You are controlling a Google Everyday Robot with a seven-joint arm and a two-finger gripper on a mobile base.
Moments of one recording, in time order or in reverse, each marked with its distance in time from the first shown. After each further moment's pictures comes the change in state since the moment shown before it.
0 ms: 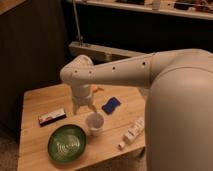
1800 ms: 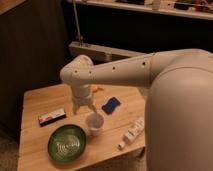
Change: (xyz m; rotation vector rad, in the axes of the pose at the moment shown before) arm 0.000 0.000 0.000 0.000 0.000 0.000
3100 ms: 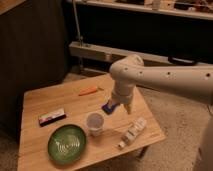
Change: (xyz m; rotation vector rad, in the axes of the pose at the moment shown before) arm 0.007 -0.194 -0.008 -0.039 -0.042 0.476
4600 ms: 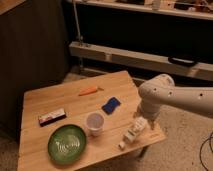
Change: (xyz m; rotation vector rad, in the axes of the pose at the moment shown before) arm -0.004 -0.121 0.057 0.055 -0.042 0.264
